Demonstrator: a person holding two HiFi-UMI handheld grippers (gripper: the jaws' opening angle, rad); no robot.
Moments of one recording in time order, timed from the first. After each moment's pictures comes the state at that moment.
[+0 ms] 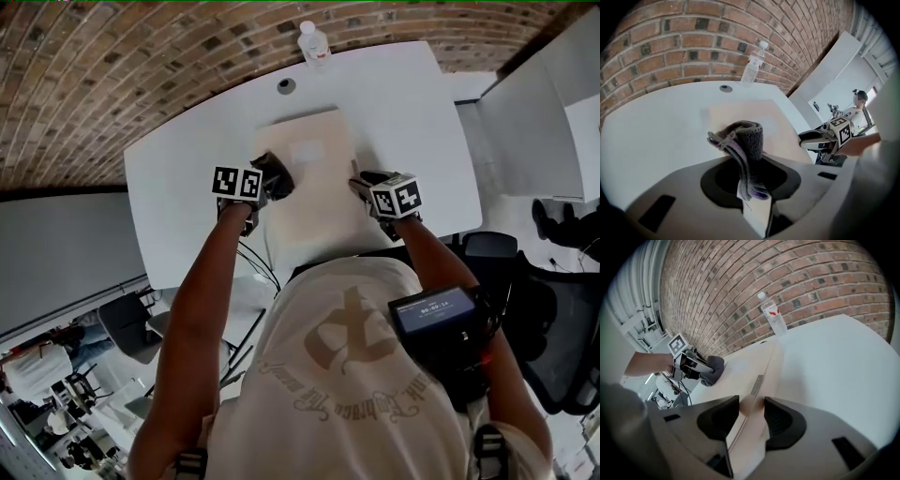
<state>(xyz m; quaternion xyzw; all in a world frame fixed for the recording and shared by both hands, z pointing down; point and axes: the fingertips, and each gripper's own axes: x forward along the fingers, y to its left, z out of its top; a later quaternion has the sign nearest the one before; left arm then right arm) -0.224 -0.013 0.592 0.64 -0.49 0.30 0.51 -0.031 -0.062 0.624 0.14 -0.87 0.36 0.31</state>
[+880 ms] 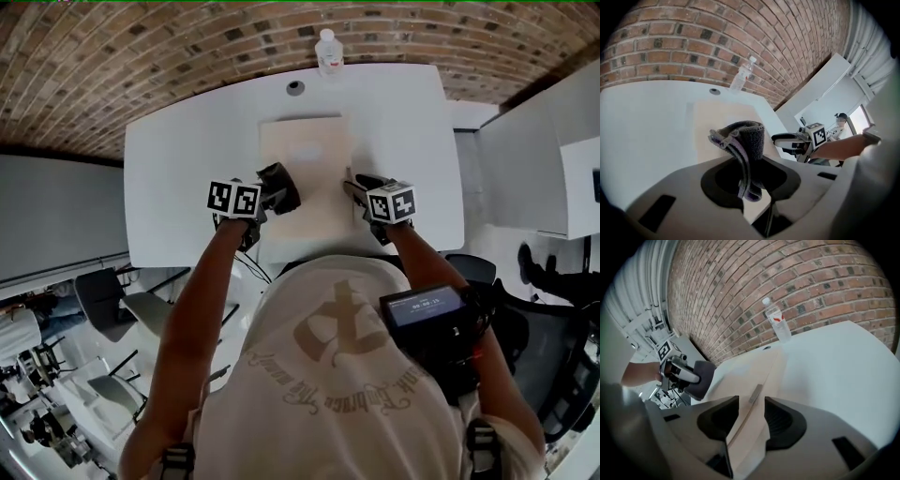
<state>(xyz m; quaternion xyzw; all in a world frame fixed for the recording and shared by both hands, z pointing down) -0.168 0.012 0.552 0.67 -0.49 0.19 0.52 -0.031 -0.076 0.611 0.12 -0.89 0.34 0.29</state>
